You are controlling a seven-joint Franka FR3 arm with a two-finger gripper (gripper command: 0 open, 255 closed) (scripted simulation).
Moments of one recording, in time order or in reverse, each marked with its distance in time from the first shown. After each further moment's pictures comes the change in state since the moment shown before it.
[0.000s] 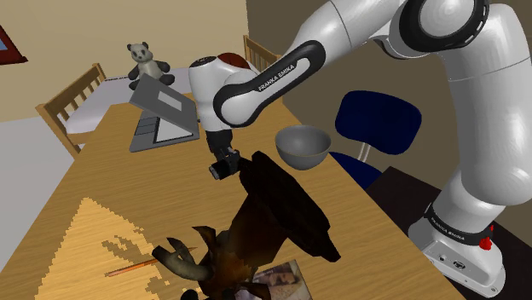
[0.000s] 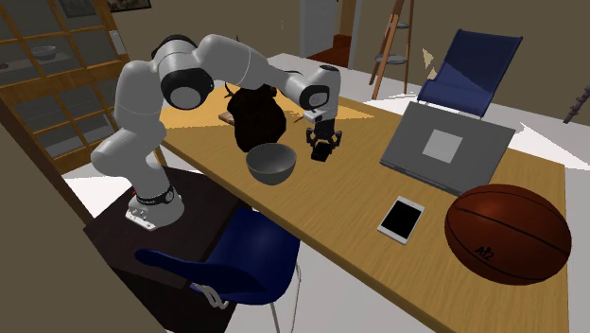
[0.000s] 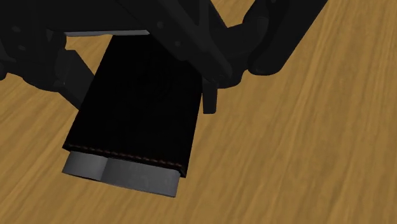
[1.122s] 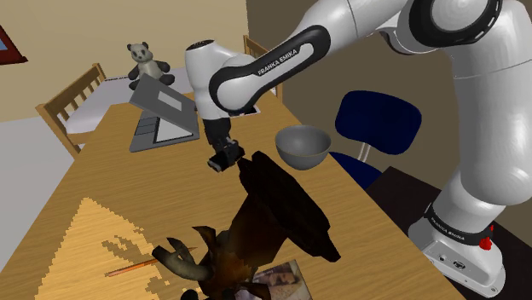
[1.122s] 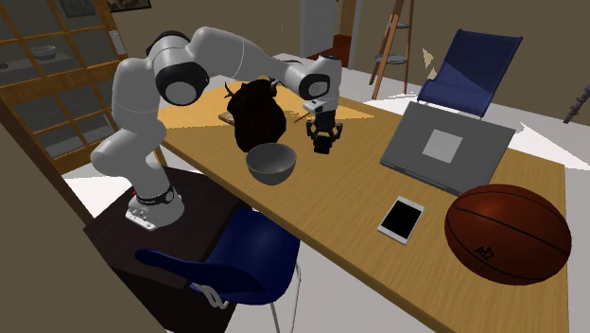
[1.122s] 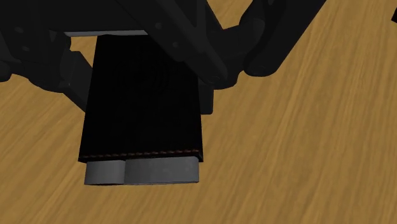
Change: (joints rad) arm -0.012 -0.043 0.020 0.031 0.032 -0.068 -0.020
